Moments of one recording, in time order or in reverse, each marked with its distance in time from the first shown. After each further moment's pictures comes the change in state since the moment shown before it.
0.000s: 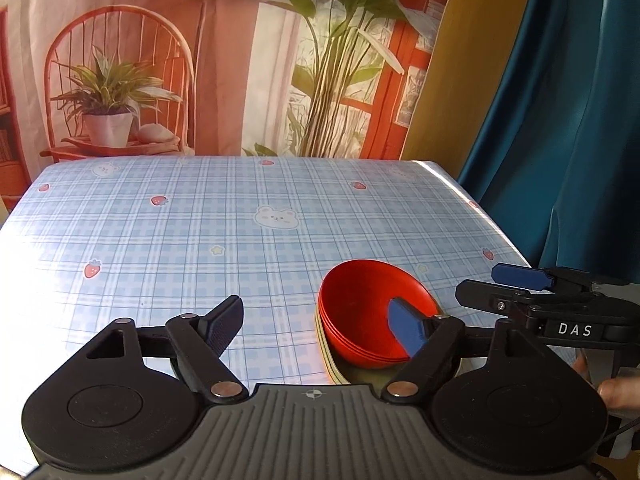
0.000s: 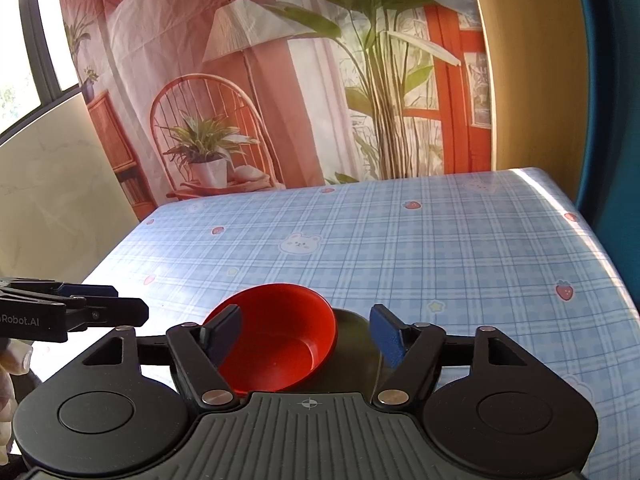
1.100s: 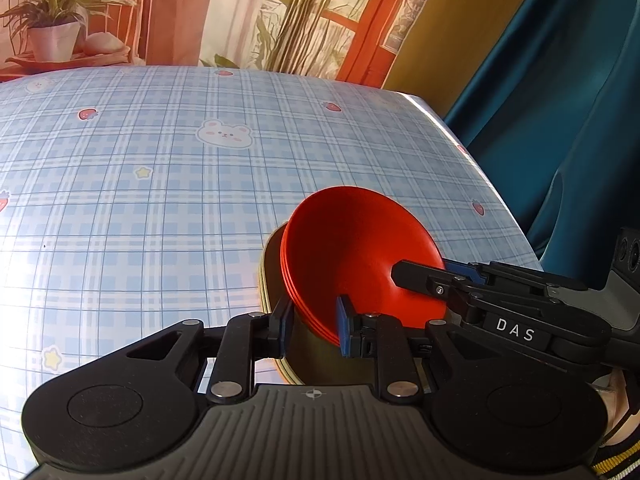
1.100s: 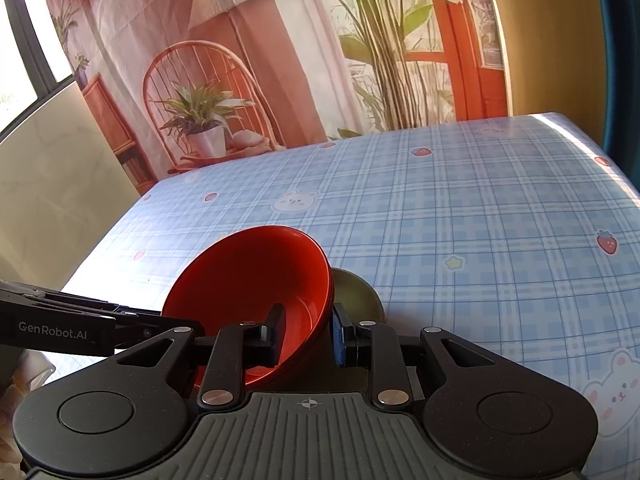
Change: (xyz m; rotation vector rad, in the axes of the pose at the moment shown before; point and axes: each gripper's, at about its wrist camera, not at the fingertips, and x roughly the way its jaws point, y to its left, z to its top) left arm 0.098 0.001 -0.014 -0.078 0.227 -0.148; right arm 0.073 -0.032 -0.025 0.076 0.101 0.082
